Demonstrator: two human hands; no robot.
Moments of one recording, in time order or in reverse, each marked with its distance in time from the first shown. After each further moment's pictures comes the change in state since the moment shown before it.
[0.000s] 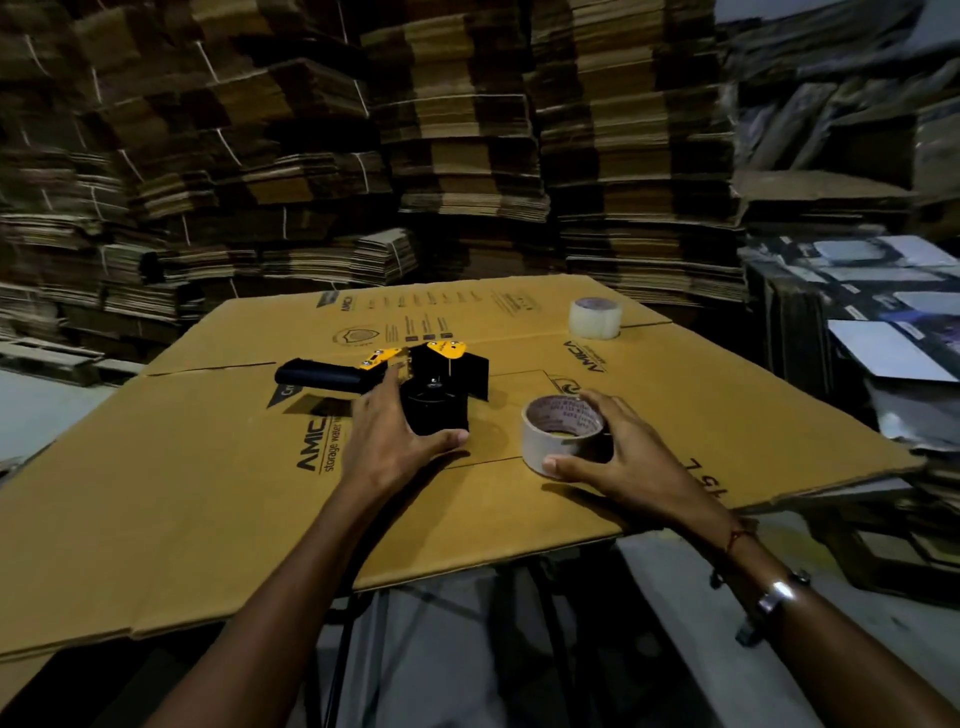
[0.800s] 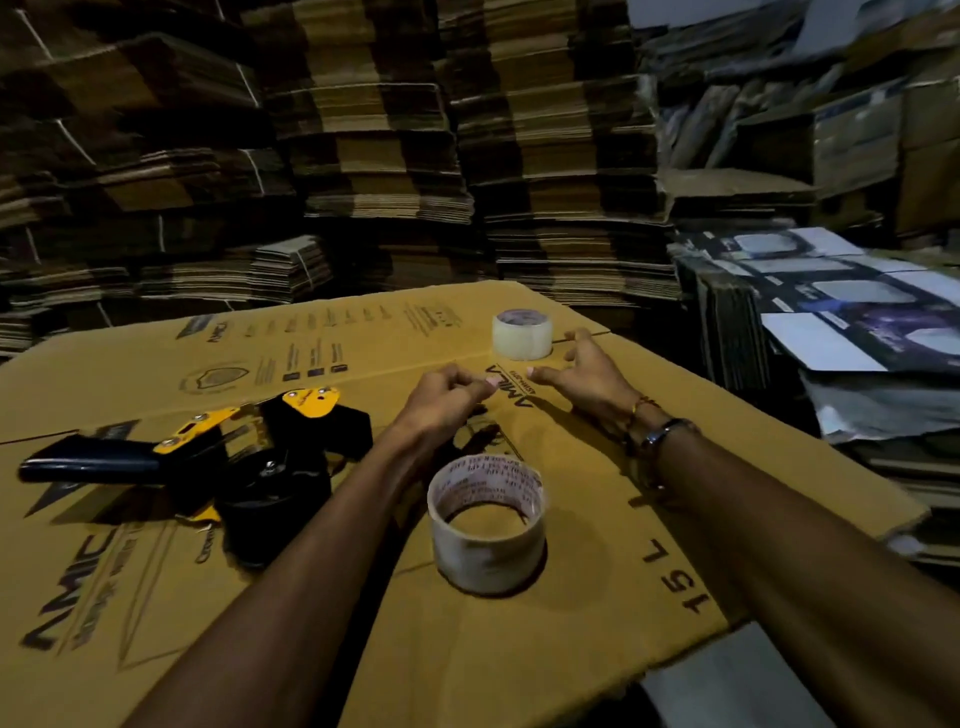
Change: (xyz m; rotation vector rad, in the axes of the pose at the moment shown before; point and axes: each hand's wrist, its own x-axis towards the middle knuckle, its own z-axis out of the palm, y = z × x) left_hand 0.125 0.124 0.126 -0.599 -0.408 -0.163; right_hand 0.199 0.114 -0.049 0.113 0.214 0.351
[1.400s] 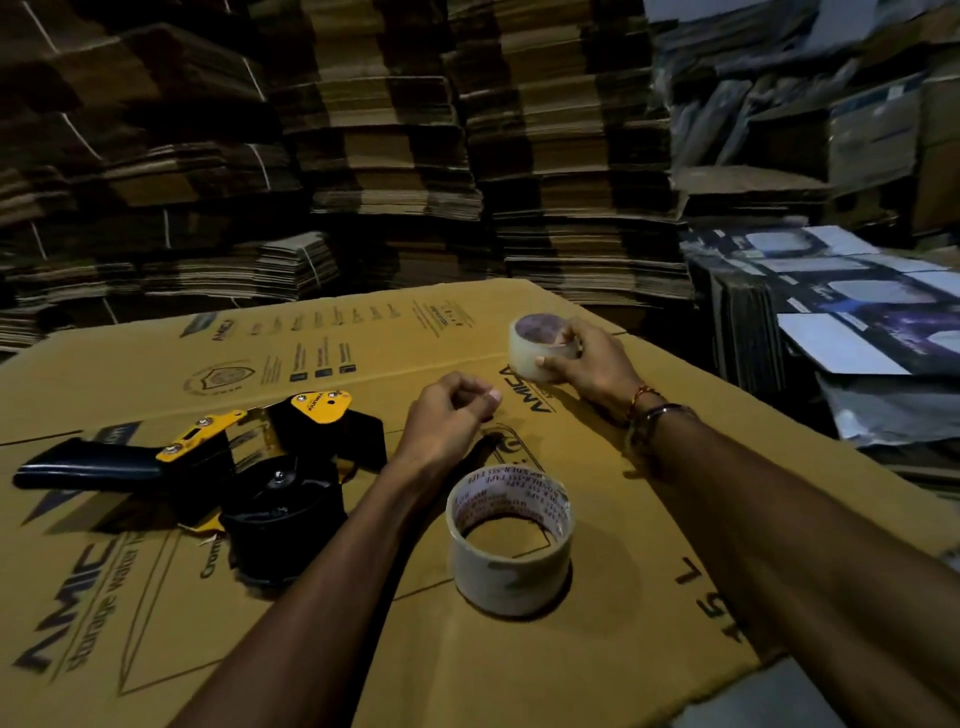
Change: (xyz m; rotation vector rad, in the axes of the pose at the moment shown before) left_hand -0.003 -0.023 -0.006 -0.020 0.080 0.142; right_hand 0.024 0.003 0.009 -0.113 0.086 -0.196
